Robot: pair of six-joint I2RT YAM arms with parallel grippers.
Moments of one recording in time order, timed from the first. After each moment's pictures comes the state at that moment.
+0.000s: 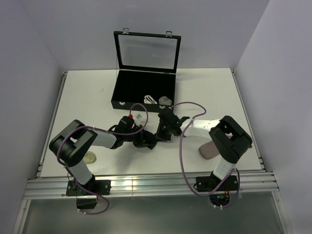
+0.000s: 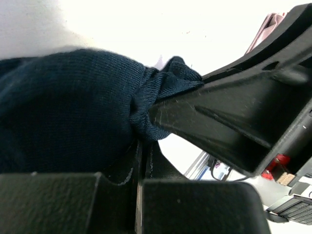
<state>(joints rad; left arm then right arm) -0.65 1.70 0.56 0.43 0.49 -0.98 0.73 1.69 0.86 -0.19 -0.12 1.04</state>
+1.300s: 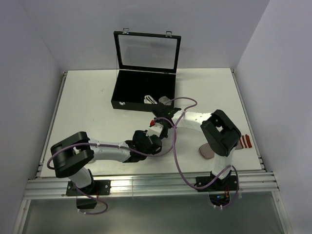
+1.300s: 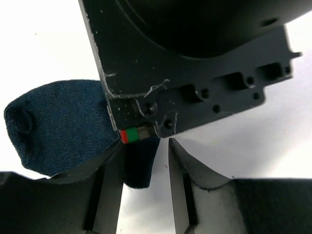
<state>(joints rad) -1.17 1.61 0.74 0.05 -0.54 -0.49 0.74 1.84 1.11 -0.48 -0.16 0.95</state>
